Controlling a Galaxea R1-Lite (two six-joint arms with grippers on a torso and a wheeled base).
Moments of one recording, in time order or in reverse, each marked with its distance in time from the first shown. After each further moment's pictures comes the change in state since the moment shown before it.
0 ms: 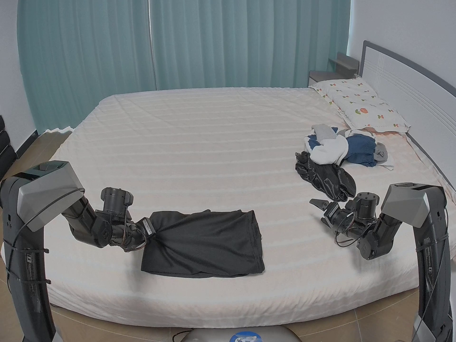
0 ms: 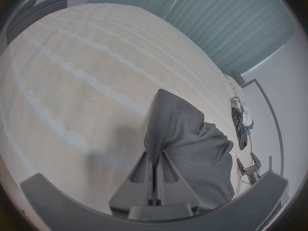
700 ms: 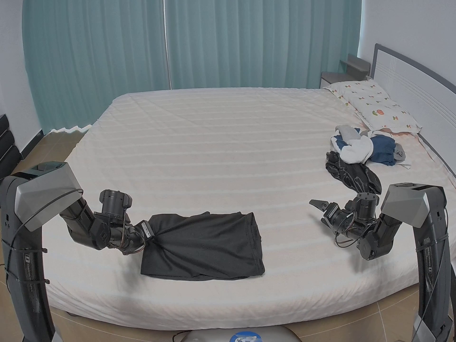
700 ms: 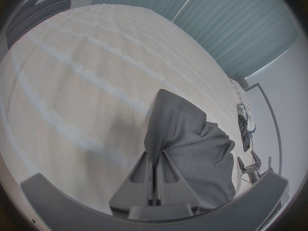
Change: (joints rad) left arm 0.002 -0.014 0.036 0.000 0.000 -0.001; right arm 0.001 0.001 0.003 0.000 0.000 -0.014
